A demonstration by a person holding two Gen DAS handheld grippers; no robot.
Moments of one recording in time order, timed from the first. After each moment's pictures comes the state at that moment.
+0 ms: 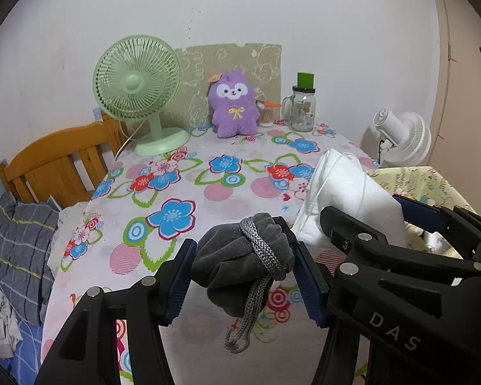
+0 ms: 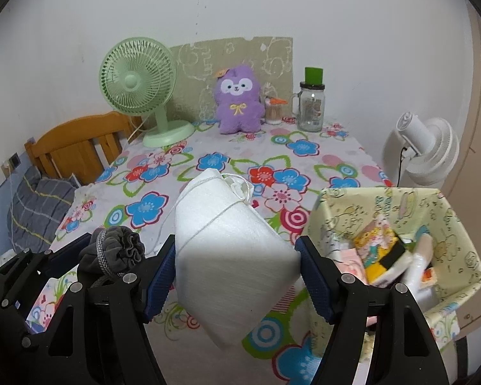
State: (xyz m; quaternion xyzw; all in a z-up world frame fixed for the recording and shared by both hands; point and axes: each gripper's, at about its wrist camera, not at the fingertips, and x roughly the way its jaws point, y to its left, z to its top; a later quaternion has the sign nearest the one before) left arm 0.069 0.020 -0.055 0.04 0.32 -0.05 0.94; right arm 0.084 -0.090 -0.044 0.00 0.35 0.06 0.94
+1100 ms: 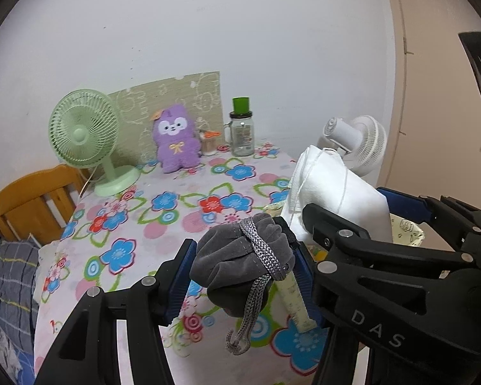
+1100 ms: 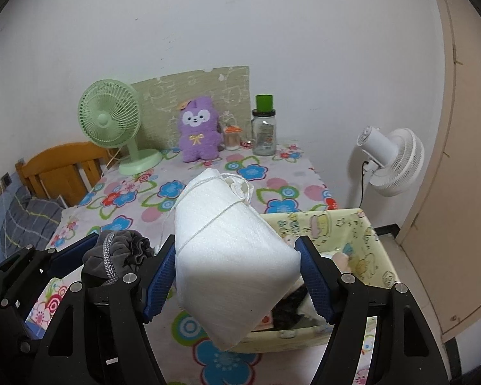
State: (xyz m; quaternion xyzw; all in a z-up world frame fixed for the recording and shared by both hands) left arm 0.049 -0.080 -0.014 0.08 0.29 -0.12 0.95; right arm 0.054 -0.185 0.005 0.01 0.31 0.03 0.95
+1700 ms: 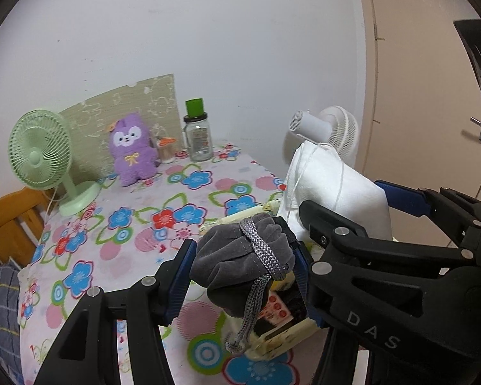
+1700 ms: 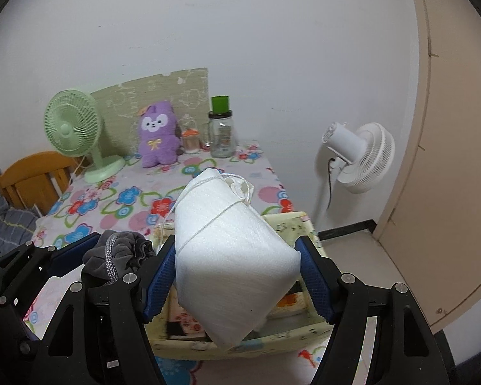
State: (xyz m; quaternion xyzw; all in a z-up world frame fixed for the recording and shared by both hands) left arm 0.071 -0.145 -0.023 0.10 0.30 -0.18 0.93; right arm 0.066 -0.248 0.002 0.01 0.31 -0.03 0.95
